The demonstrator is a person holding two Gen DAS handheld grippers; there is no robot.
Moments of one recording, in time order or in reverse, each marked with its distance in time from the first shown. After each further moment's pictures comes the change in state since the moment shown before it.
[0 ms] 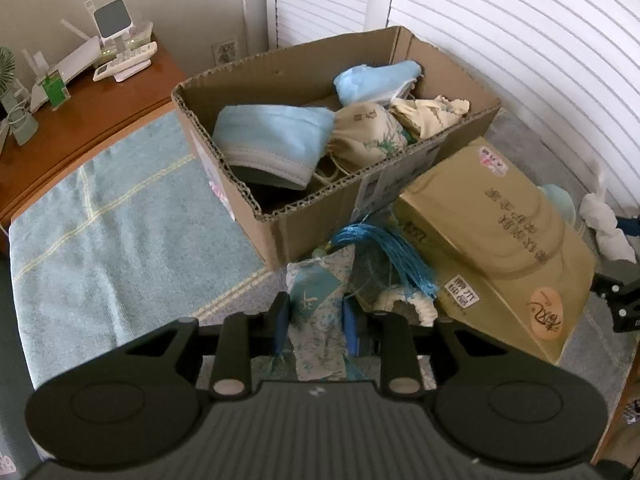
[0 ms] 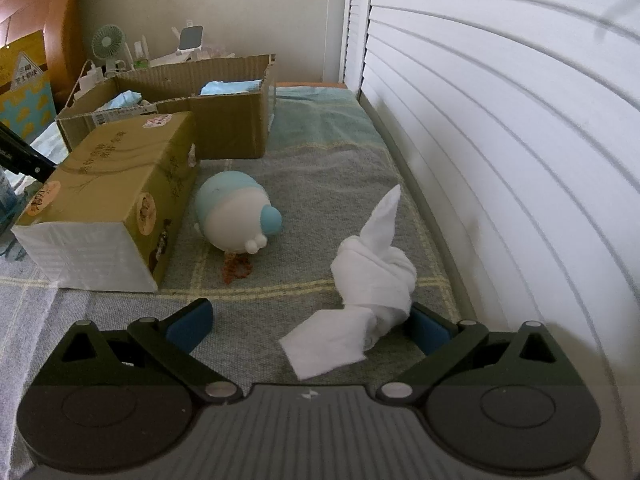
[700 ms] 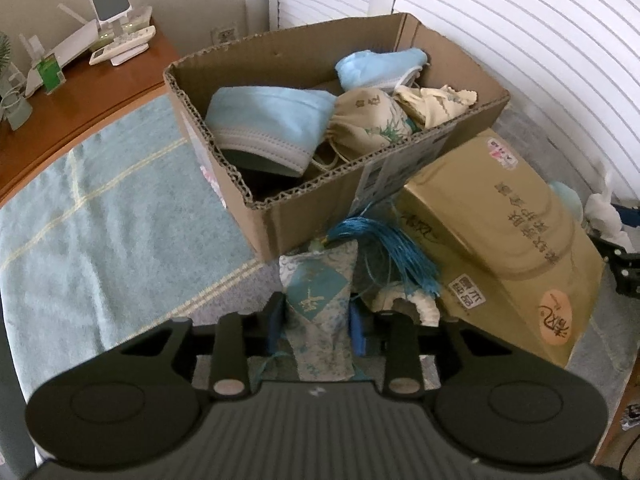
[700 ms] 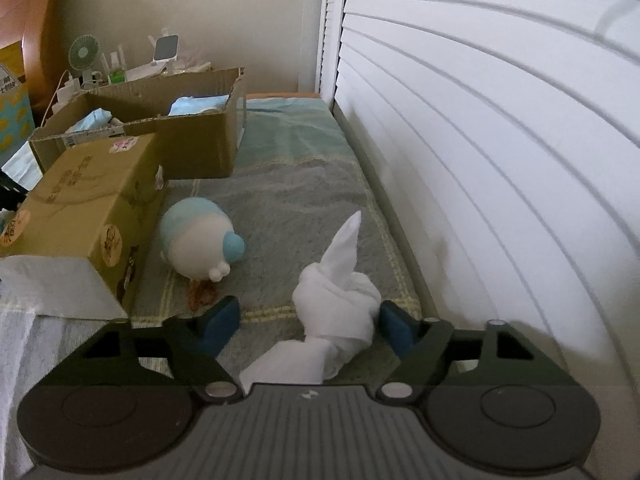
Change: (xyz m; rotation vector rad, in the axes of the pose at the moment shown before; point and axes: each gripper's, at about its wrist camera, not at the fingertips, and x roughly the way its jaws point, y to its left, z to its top) left arm 0.010 0.000 -0.002 -0.026 0.023 -0.018; right arm 0.001 -0.011 0.013 0.029 -0.015 -0.055
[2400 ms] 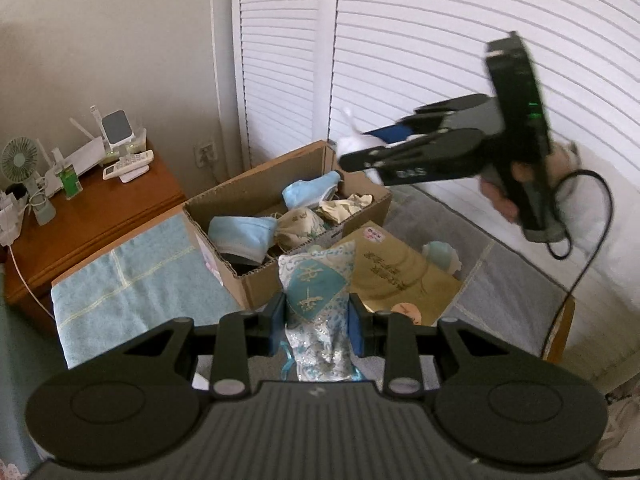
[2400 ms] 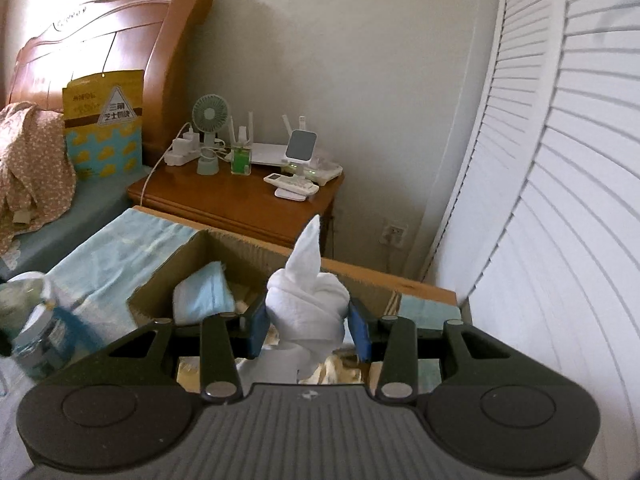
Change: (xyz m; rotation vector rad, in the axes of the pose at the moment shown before) left arm -0.143 -0.031 -0.034 0.110 -0.311 -0.045; right arm 0.002 0.090 0.173 -0.318 -0.221 0.271
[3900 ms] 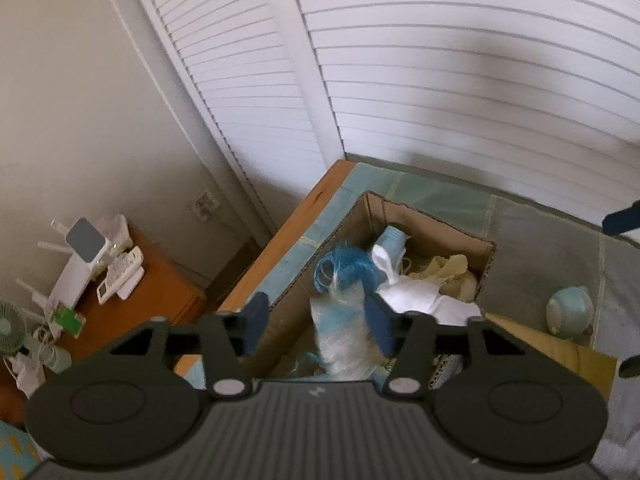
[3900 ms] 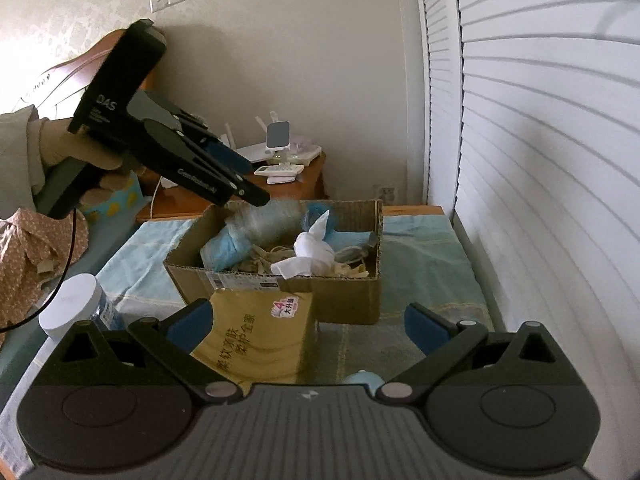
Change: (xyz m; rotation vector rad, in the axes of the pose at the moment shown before) left arm 0.153 0.003 0.113 0.357 0.071 0.101; right arm -0.070 0.000 -0.084 0.278 -0.020 0.024
